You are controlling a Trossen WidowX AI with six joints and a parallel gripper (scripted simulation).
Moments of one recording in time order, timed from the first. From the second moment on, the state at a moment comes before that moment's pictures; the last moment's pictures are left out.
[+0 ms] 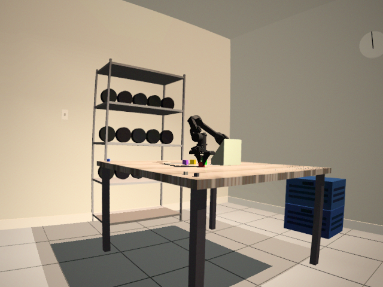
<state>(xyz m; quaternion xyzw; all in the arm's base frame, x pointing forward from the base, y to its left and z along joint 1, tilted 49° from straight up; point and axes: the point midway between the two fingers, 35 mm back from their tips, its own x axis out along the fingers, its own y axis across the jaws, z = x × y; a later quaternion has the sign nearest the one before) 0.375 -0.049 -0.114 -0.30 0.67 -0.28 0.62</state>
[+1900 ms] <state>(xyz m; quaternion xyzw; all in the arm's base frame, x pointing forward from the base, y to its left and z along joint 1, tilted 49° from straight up) 0.334 0.016 0.018 -0.30 0.67 -0.28 0.62</state>
